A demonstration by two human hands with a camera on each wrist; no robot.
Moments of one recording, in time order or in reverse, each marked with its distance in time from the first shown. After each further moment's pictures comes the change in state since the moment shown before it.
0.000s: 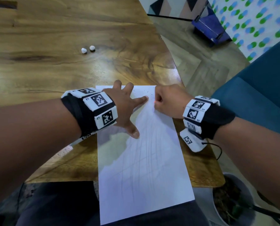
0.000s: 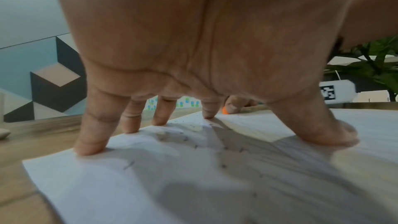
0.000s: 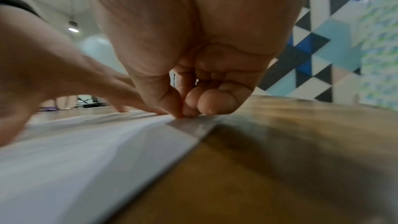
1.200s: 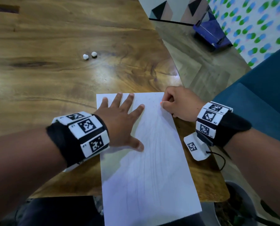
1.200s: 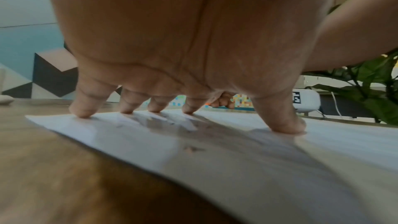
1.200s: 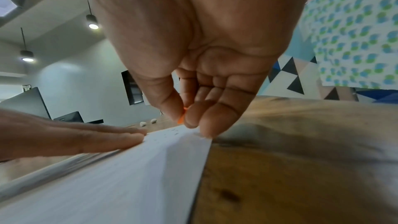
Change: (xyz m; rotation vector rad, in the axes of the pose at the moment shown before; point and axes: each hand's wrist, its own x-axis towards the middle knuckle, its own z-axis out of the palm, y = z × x) left_hand -0.009 -0.002 0.024 -0.126 -0.013 0.020; right_hand 0.008 0.021 -0.013 0.253 0.031 0.060
